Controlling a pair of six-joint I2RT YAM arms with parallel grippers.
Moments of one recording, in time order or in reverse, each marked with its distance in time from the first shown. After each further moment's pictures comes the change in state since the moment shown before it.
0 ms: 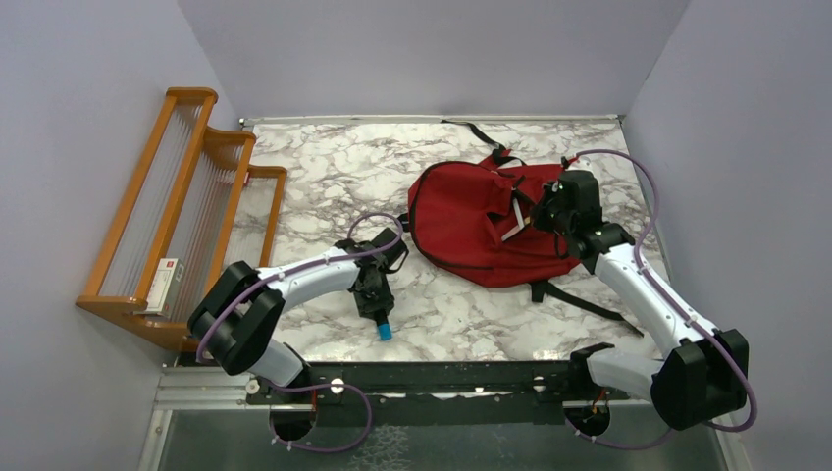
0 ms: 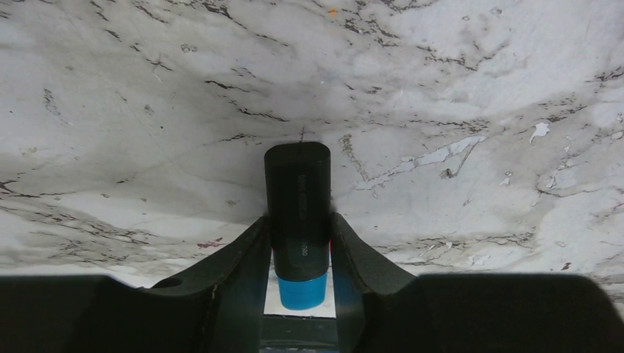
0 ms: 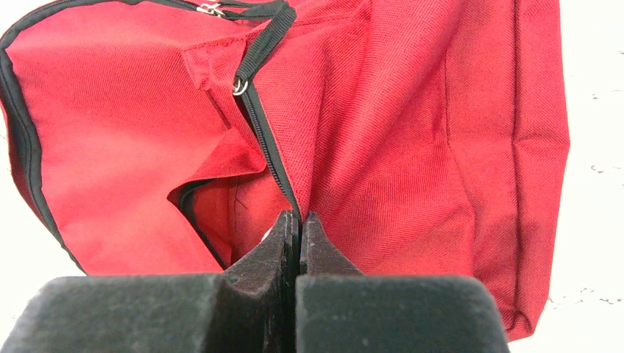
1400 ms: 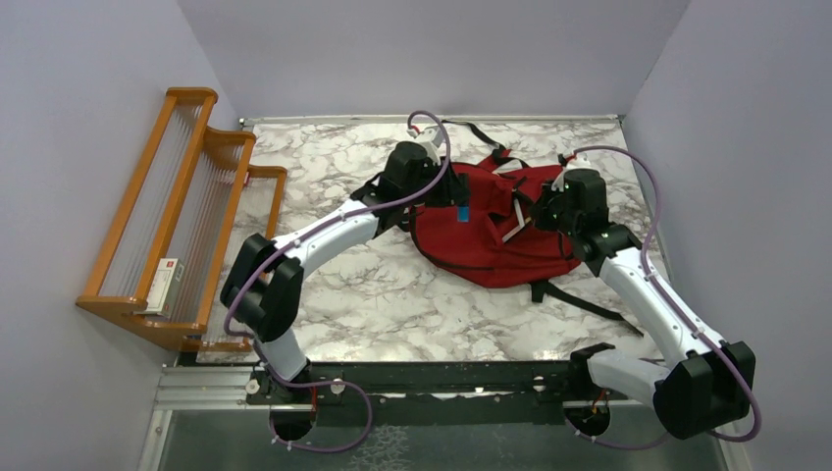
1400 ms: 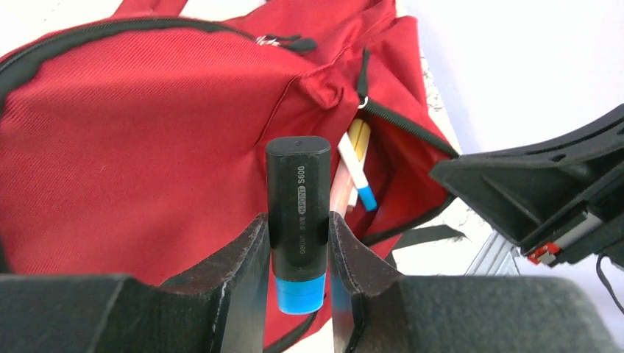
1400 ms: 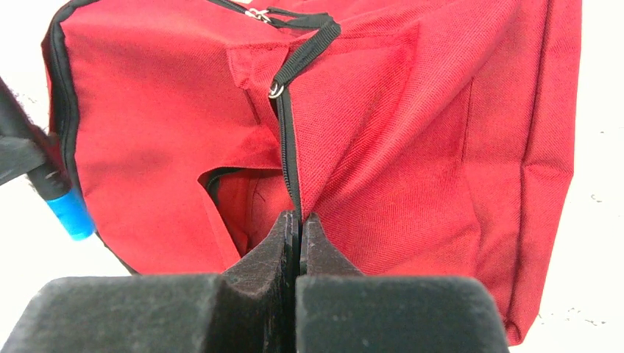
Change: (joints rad) left arm 0.063 0.159 0.459 0.742 0.264 0.406; right arm 0.000 -0.049 0.017 -0.026 -0.083 -0.087
